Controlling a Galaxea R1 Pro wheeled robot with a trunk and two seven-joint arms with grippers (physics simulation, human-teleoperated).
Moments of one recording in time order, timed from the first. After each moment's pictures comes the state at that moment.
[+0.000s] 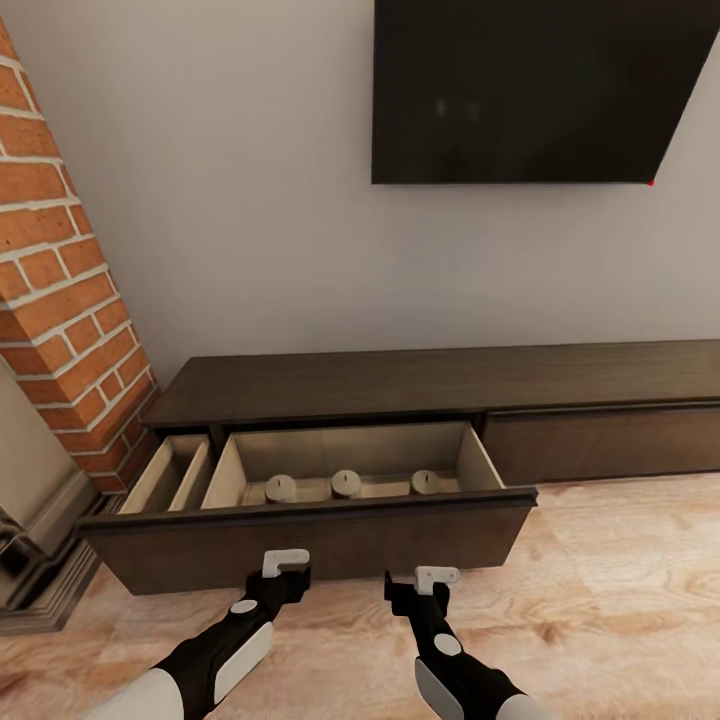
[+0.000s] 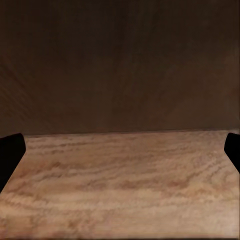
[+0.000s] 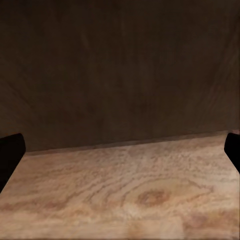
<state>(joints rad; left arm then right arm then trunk) -0.59 0.05 -0.80 -0.55 0.80 -0.02 0.29 -0.56 0.13 0.68 -0.35 -0.60 -0.31 -0.27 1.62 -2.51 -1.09</state>
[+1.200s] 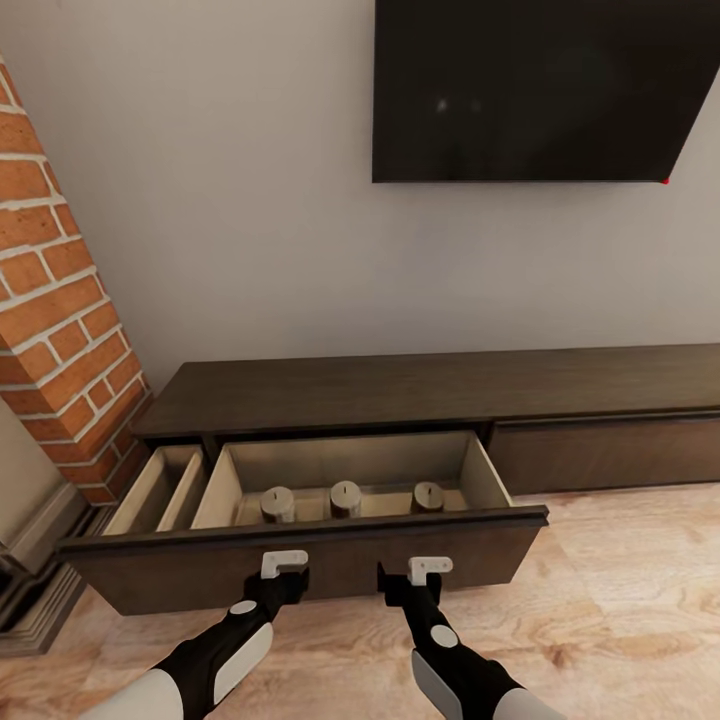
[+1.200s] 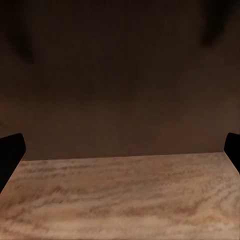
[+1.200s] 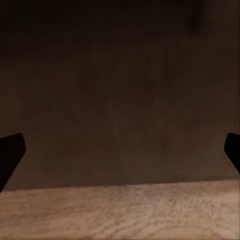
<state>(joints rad) -0.59 0.05 -0.80 -0.54 0.81 -0.02 0.30 -0.56 0.12 0.68 -0.39 -0.57 -0.31 -0.23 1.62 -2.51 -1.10</state>
